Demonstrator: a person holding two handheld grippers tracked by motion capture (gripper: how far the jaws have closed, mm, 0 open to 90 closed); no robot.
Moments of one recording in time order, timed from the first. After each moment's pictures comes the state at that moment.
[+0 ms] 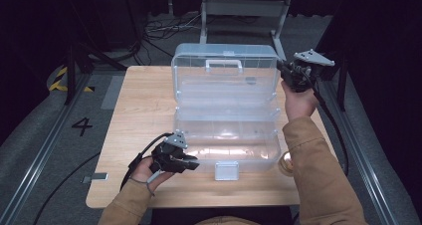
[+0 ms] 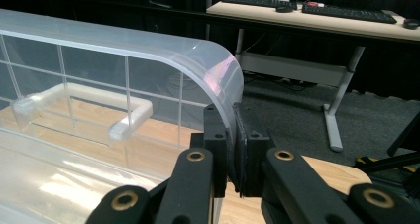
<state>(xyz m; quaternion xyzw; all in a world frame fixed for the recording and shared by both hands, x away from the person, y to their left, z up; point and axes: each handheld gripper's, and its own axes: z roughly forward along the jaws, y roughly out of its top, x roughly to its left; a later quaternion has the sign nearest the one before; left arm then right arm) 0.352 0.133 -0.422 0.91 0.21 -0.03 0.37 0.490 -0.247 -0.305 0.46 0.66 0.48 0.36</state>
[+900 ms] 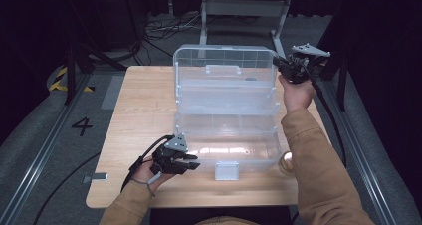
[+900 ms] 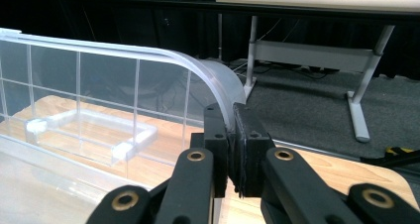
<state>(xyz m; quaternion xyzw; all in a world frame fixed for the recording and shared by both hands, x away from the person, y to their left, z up) 0.346 0.132 -0.424 0.91 0.19 0.01 0.37 0.530 -0.254 -0.315 0.47 0.66 0.49 0.32</state>
